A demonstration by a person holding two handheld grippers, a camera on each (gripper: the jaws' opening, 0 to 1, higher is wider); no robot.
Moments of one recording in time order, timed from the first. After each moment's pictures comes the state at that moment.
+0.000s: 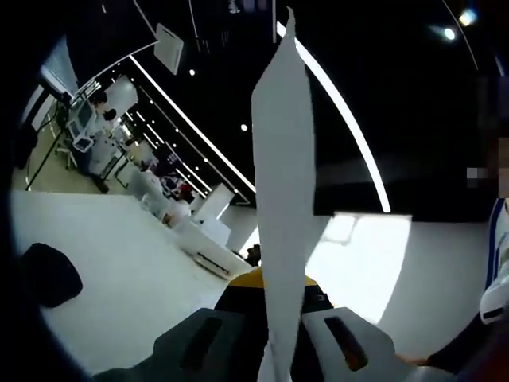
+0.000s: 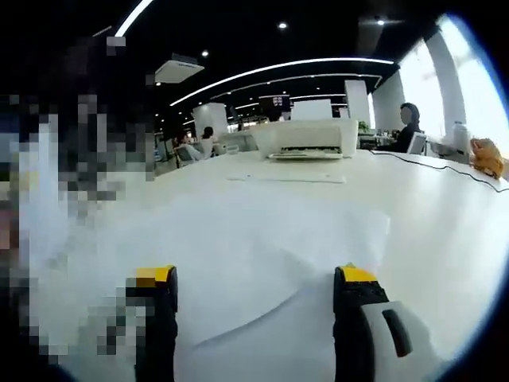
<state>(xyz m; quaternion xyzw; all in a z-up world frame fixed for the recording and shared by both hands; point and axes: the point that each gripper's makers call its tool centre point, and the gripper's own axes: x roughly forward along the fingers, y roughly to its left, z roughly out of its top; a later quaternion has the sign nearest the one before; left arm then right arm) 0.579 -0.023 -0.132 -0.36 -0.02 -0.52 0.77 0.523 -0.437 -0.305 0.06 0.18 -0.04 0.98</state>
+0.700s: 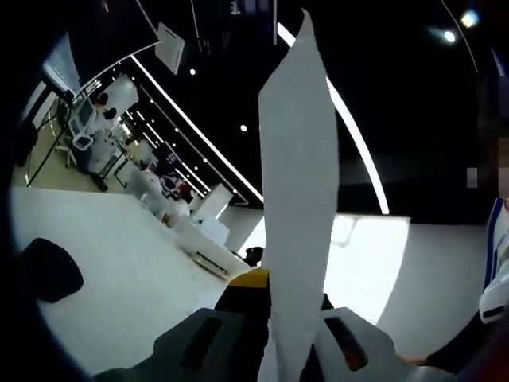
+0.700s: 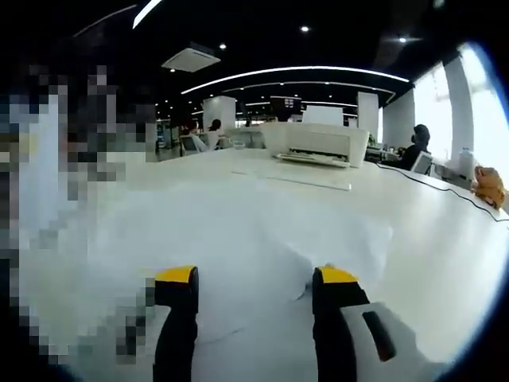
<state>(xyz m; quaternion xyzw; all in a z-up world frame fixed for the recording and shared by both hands) 0.579 -0.018 -0.137 -0.37 -0.02 -0.52 0.77 0.527 -0.436 -0.311 0.01 0.18 -0.03 0.98</state>
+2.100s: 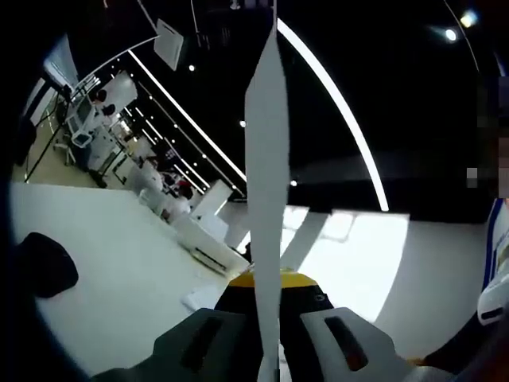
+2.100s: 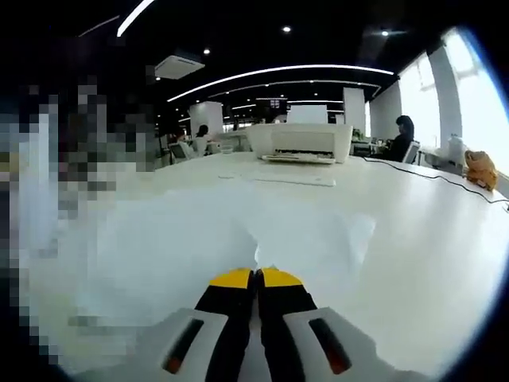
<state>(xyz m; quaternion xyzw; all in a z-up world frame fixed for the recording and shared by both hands) 0.575 -0.025 -0.140 -0.36 -0.01 -0.52 0.77 0.520 -0.463 -0.308 0.05 0.17 -0.06 0.98</state>
